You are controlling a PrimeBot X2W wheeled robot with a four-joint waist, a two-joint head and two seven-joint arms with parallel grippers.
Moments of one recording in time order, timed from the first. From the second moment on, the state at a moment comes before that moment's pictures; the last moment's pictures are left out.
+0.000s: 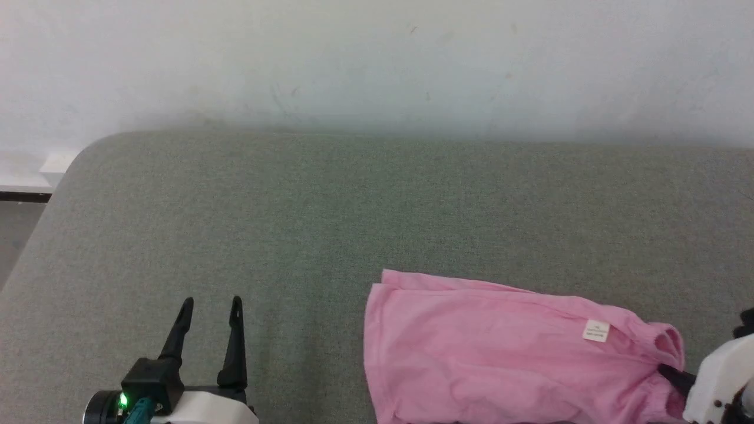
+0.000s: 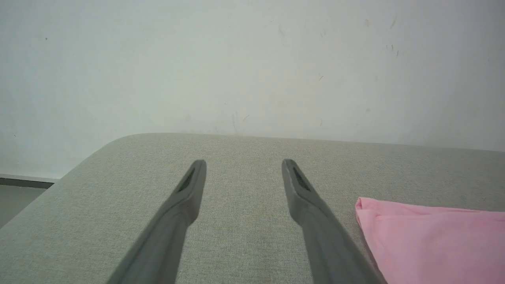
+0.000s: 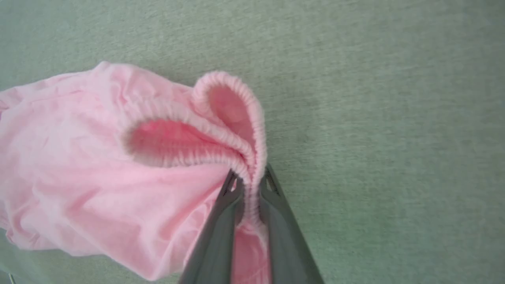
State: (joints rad) left arm 0.08 0.24 -0.17 0.03 -0.28 0.13 -0.26; right arm -0.02 -0.23 -0.23 0.23 0.54 0.13 0.75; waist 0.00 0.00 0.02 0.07
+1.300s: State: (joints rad) left arm 0.05 0.21 -0.15 0.10 -0.27 0.08 -0.26; right arm -0.33 -0.08 0.55 0.41 0.81 0.13 0.35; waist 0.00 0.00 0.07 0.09
